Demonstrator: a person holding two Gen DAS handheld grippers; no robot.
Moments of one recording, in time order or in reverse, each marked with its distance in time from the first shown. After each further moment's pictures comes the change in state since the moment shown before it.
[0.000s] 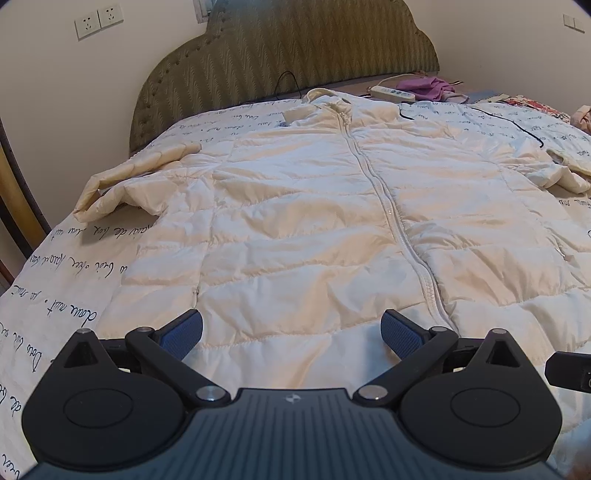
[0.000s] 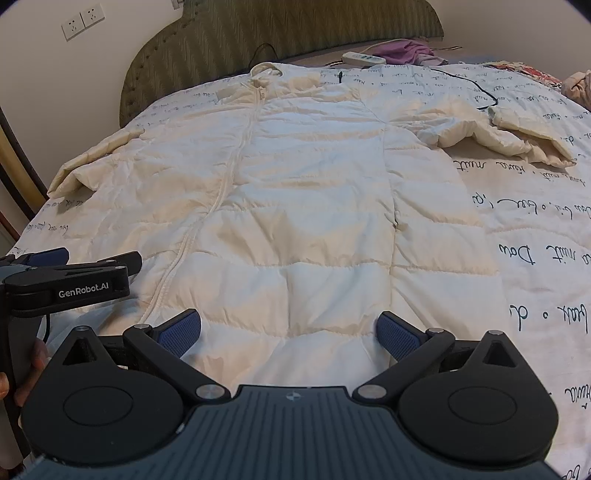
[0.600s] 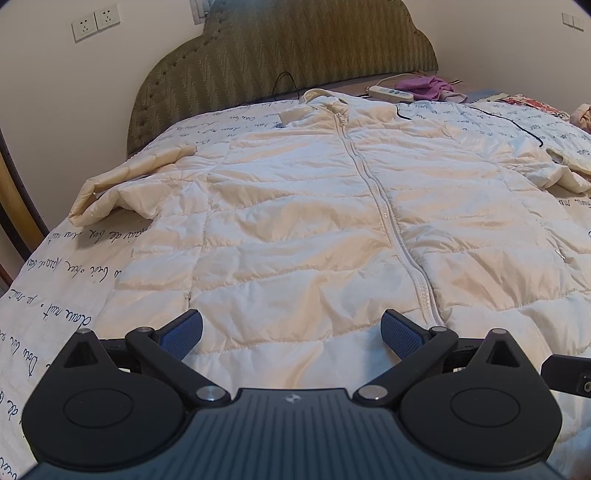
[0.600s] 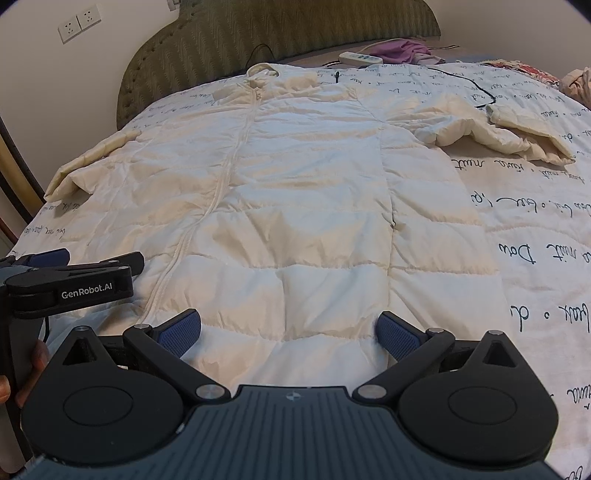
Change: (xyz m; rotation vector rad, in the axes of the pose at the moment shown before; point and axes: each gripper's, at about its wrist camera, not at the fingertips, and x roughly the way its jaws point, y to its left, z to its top) left arm 0.003 -0.007 0.002 0.004 -0.004 -0.001; right arm 0.003 -0.003 0.001 0.010 -0.002 -0.001
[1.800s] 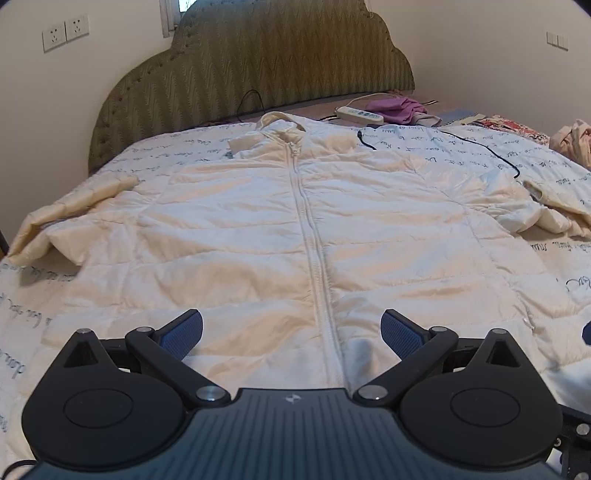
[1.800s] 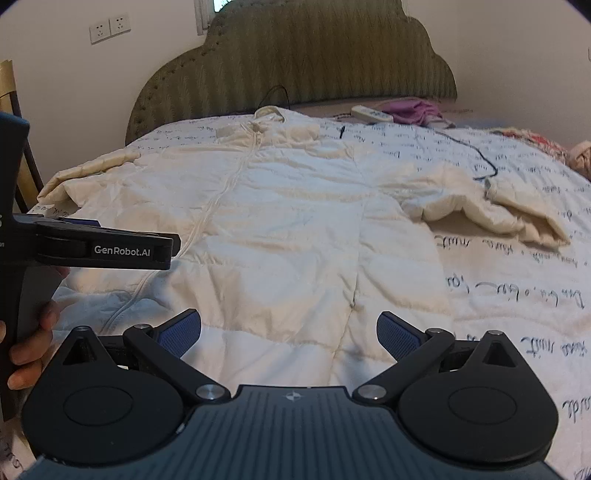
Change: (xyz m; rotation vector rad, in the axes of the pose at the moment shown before) left arm 0.032 -0.049 0.046 -0.022 -0.045 -0.102; right arm 0.004 -0.027 0.022 -0.183 -0.175 -0.034
